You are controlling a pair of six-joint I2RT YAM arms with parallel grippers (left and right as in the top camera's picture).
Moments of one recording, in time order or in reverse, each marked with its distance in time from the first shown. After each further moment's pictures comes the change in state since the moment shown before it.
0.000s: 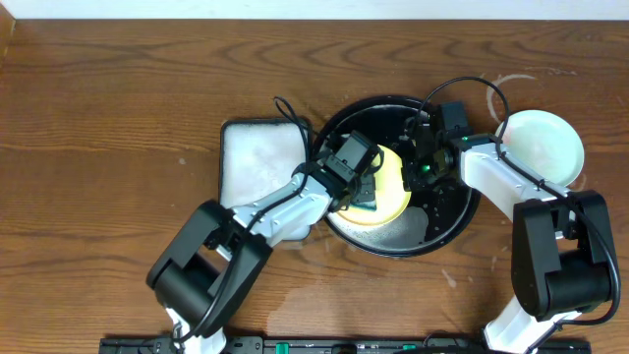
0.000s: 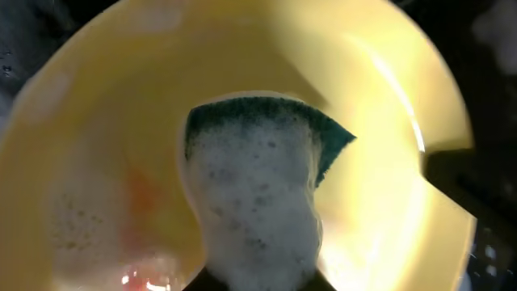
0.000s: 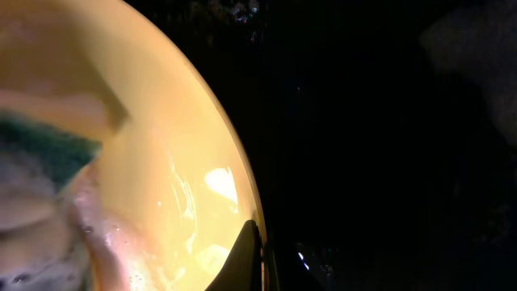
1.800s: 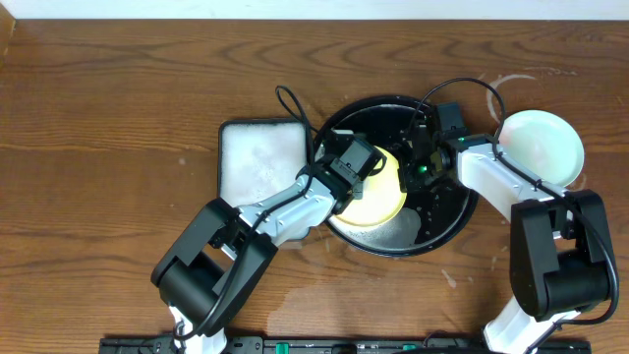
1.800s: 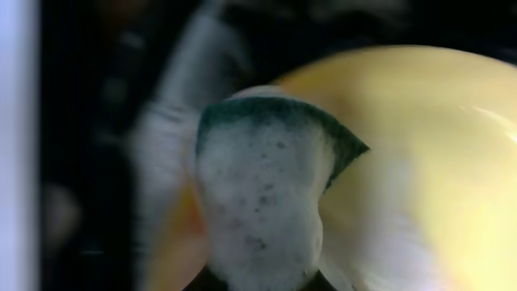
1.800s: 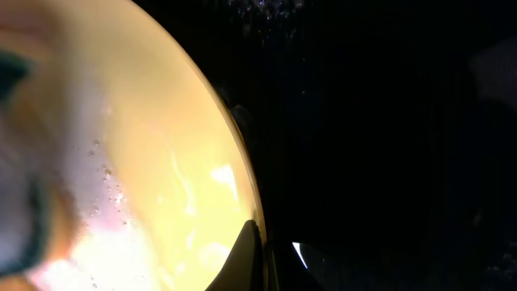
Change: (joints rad) left arm -0.016 0.007 0.003 -0.054 -0.364 0.115; right arm 0.013 0.002 0.000 -0.001 -0.018 0.011
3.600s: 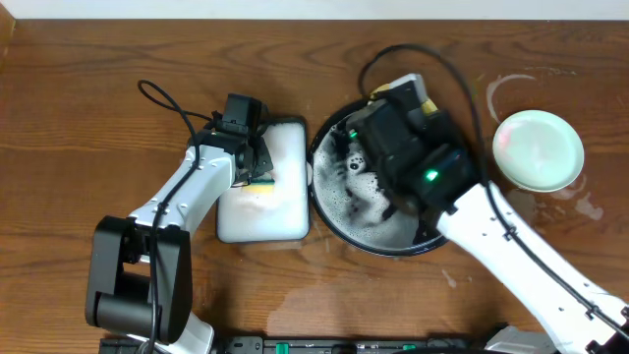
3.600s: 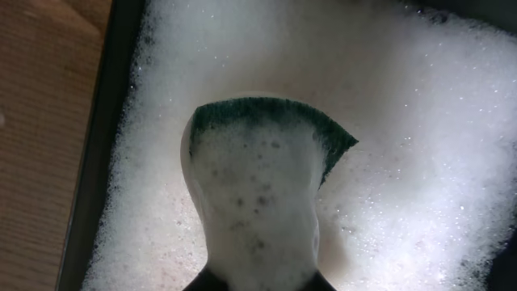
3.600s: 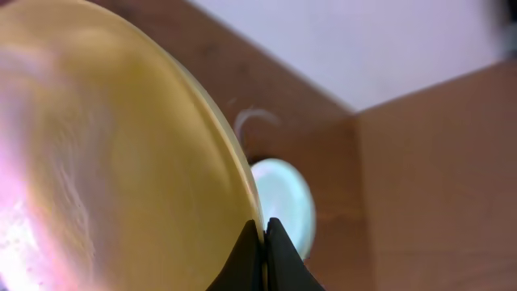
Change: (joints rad) left arm 0.512 -0.180 -0.029 -0.274 0.257 0.089; right arm 0.497 -0.355 0.314 -0.343 1.271 -0.101
